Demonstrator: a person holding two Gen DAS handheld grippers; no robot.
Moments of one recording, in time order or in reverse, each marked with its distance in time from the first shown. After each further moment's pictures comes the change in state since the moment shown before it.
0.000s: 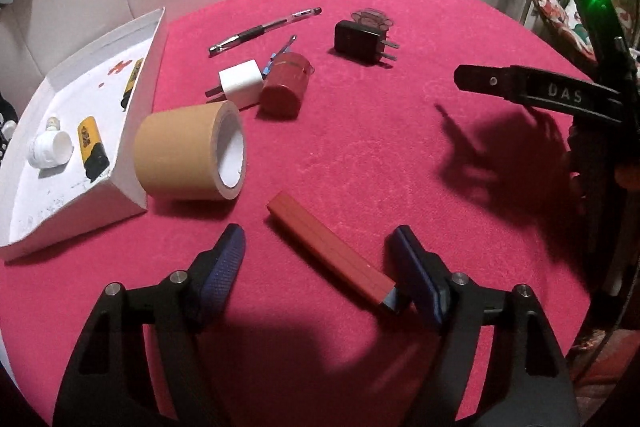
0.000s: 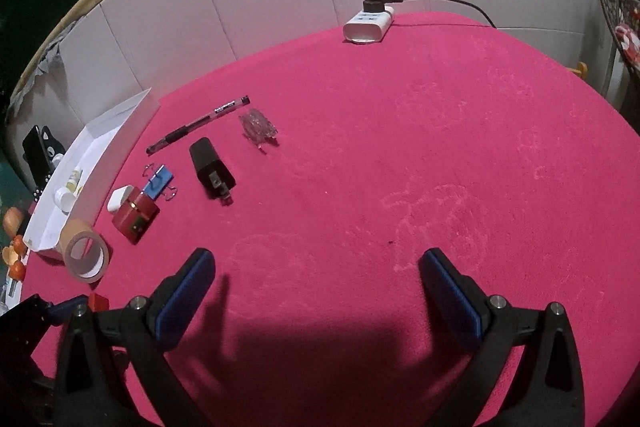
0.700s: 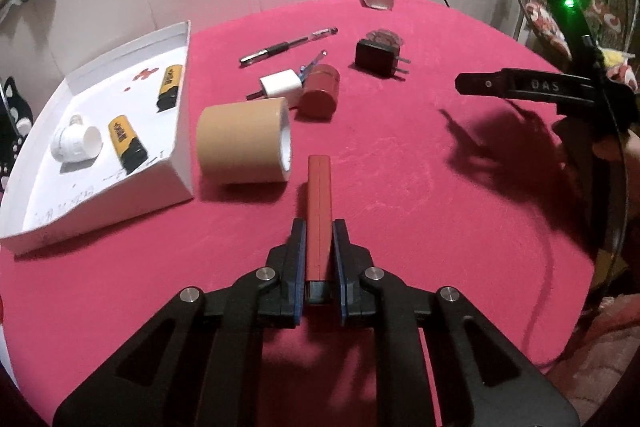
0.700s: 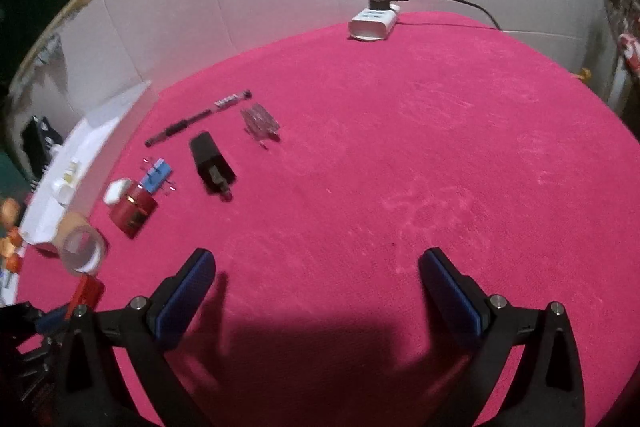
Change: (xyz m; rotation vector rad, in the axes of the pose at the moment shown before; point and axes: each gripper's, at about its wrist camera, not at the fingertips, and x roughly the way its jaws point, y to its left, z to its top) left arm -0.025 0.031 -0.022 -0.005 -0.099 -0.013; right arm 0.005 0.003 0.008 -0.043 0.019 0.033
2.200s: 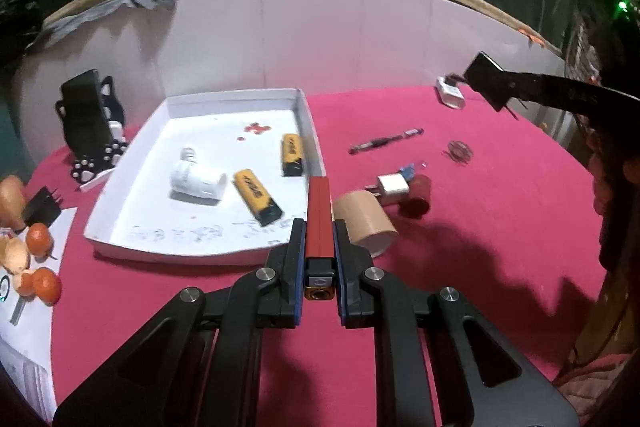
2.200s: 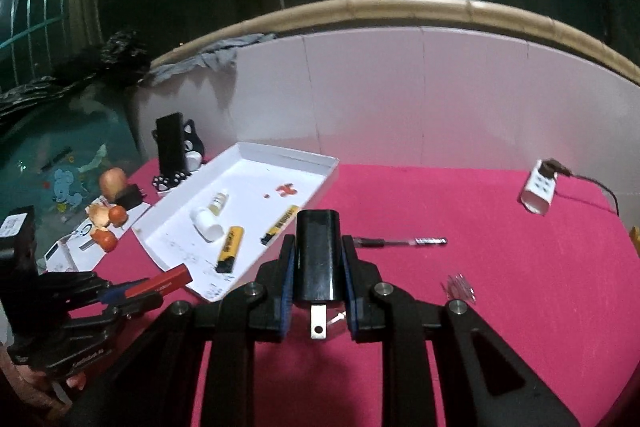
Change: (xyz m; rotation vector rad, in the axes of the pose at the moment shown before) left arm -0.087 0.072 0.015 -0.210 -0.219 0.150; right arm -0.070 0.149 0.060 -0.380 -0.205 0.310
